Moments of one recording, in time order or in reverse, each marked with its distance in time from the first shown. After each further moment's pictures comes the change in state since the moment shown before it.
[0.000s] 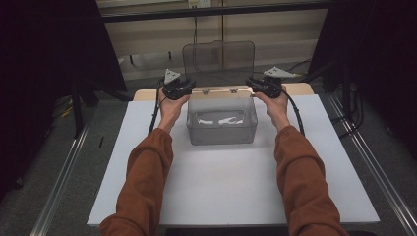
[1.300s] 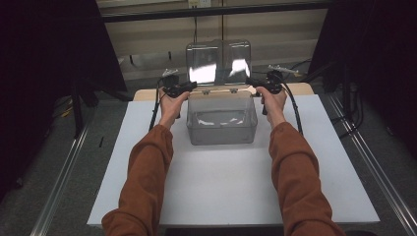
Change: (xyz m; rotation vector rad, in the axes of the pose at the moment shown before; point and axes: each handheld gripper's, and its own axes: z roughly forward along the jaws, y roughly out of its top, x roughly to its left) left arm 0.012 0.001 0.013 0.134 -0.023 -0.218; right arm -0.012 0.003 0.010 0.070 0.007 0.354
